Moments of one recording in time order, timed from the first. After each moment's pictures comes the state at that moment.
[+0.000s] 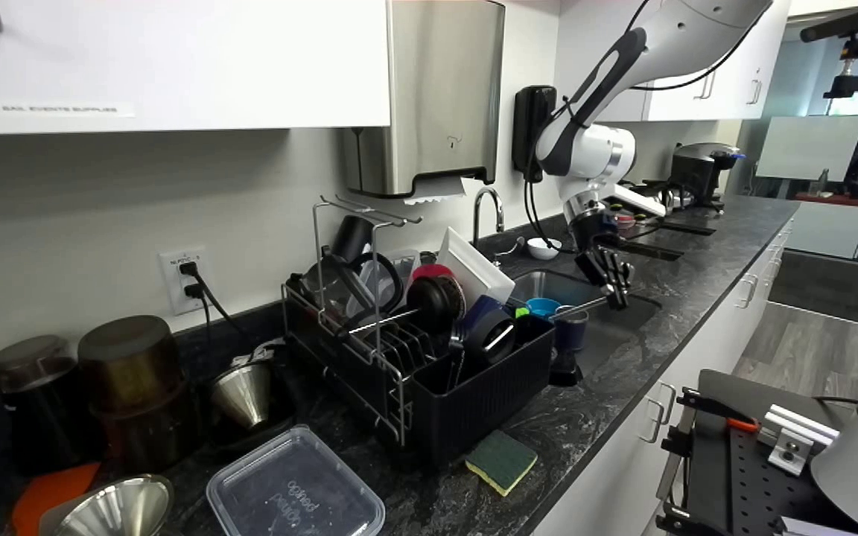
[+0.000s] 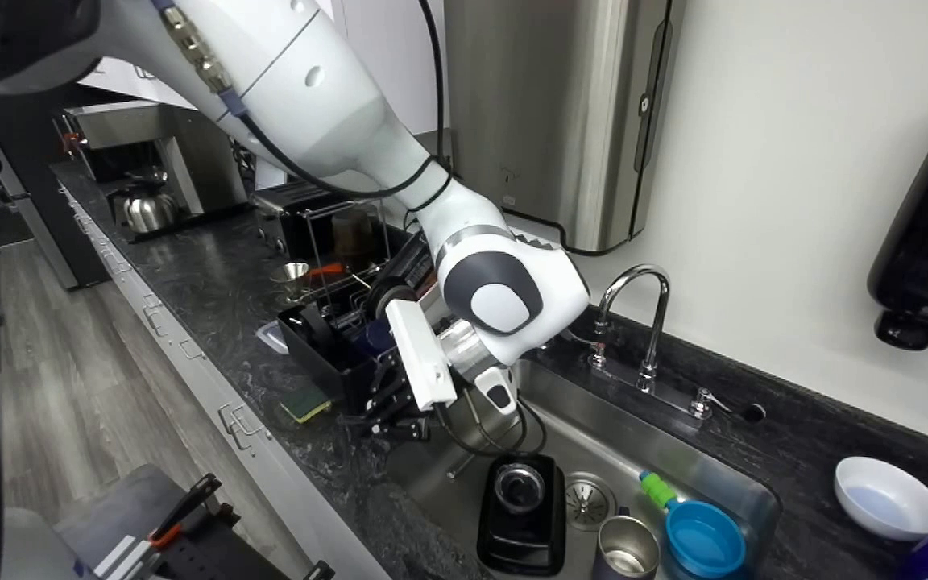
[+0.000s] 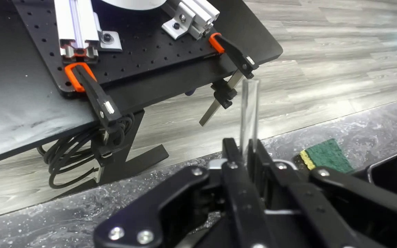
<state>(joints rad) -0.36 0.34 -0.19 -2.14 0.33 1.59 -0.30</state>
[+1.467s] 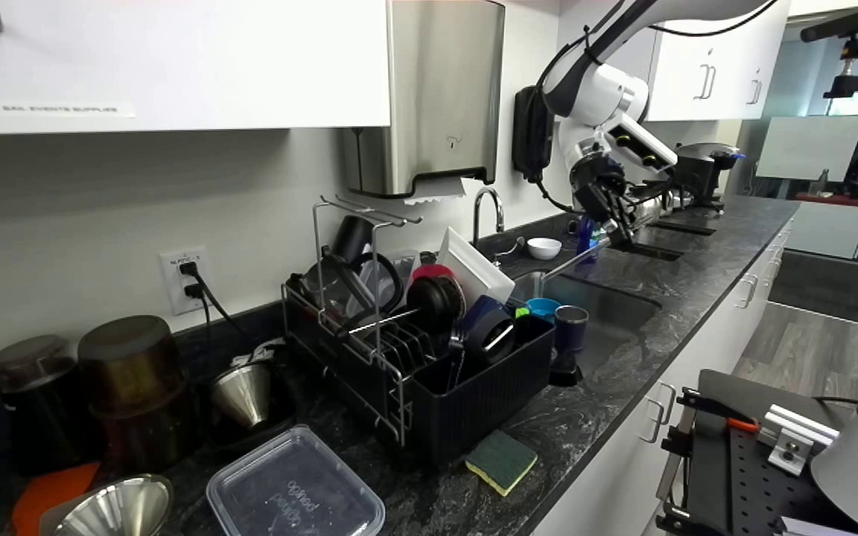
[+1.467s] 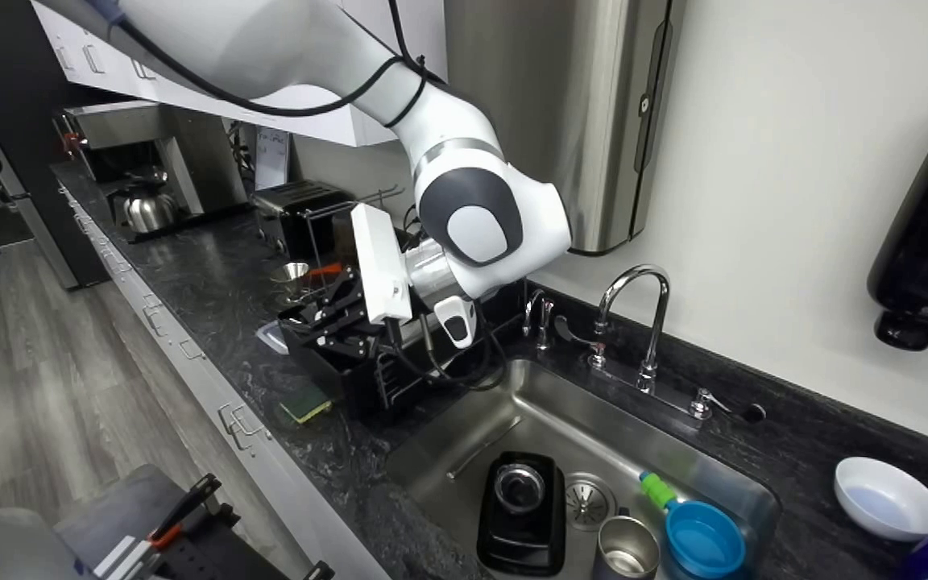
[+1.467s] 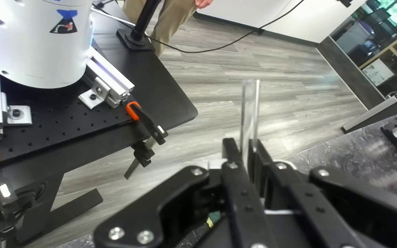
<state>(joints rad) -0.31 0.16 -0.21 -2.14 0.48 1.28 -0.24</state>
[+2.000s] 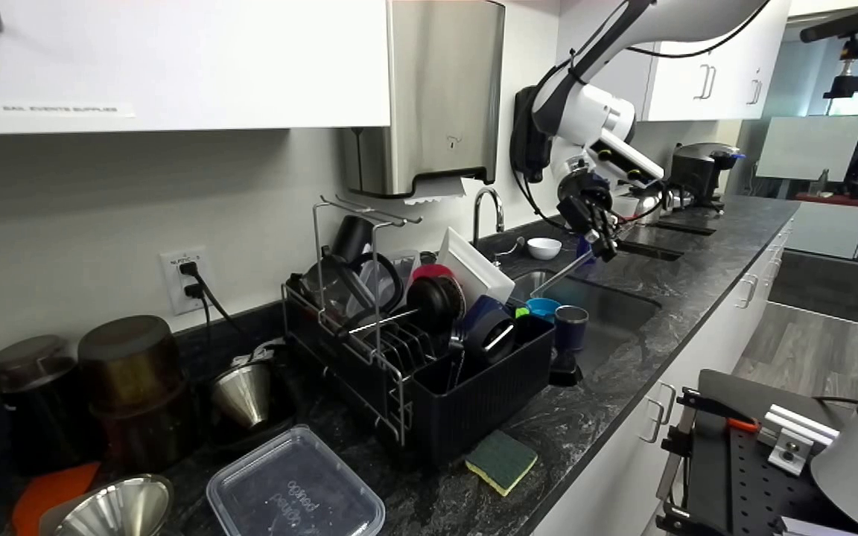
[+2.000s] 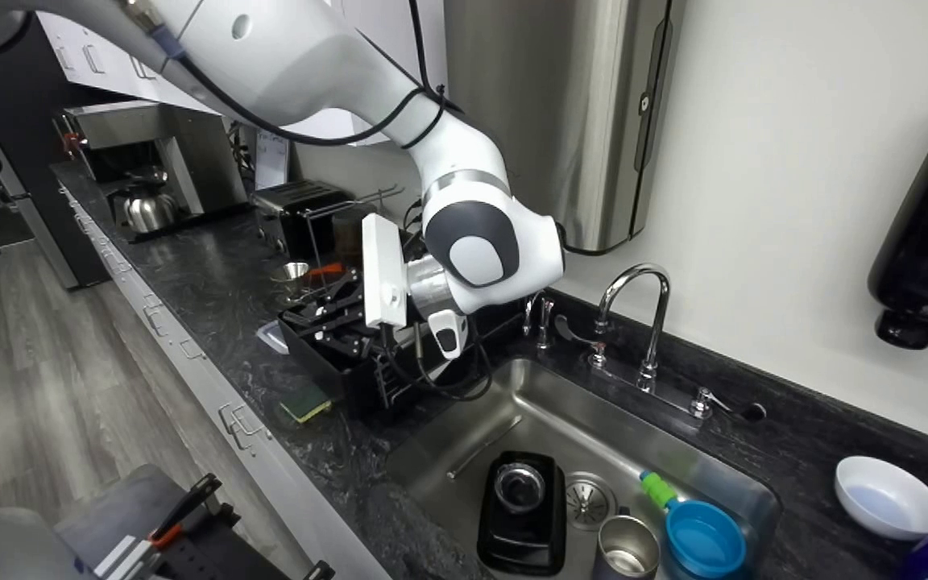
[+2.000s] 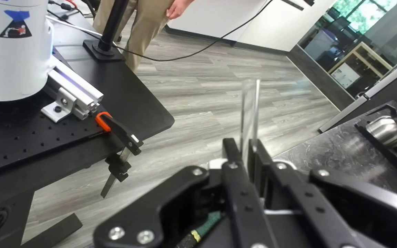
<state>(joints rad) -0.30 0.24 -0.21 -2.13 0.59 1.27 -0.19</state>
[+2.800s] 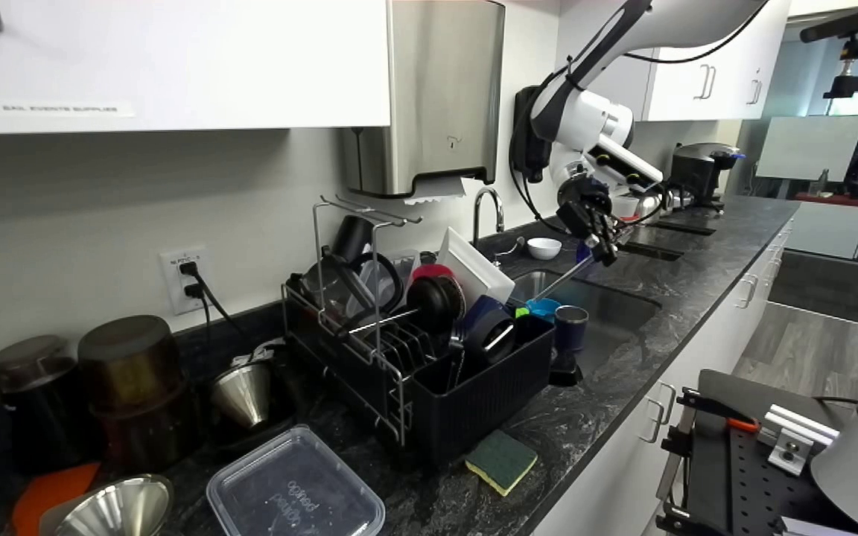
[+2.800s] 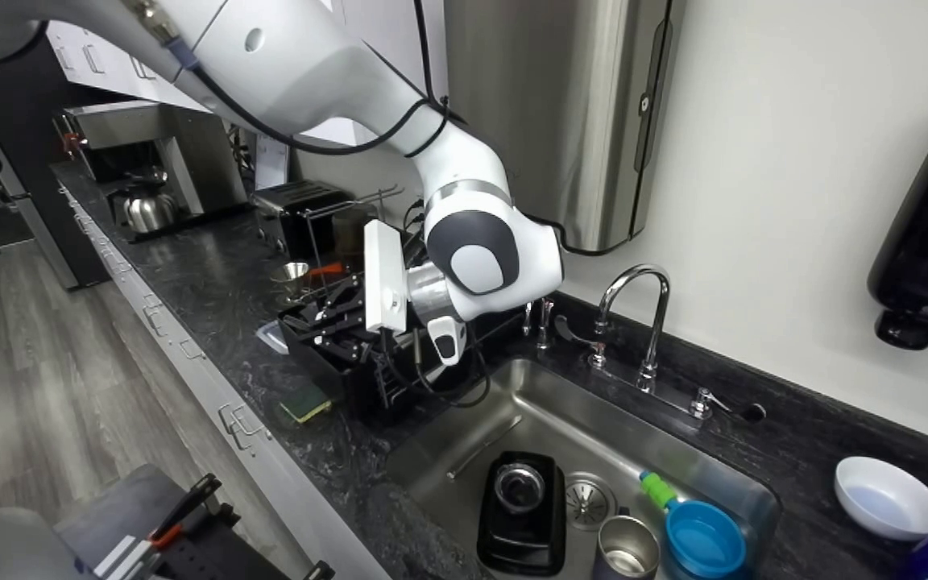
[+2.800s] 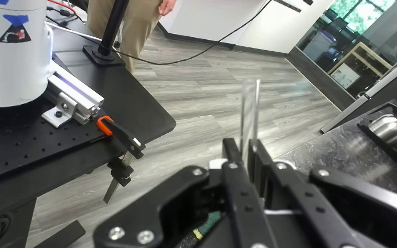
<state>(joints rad) -0.29 0.26 -0.21 -2.13 0.59 1.26 -0.18</state>
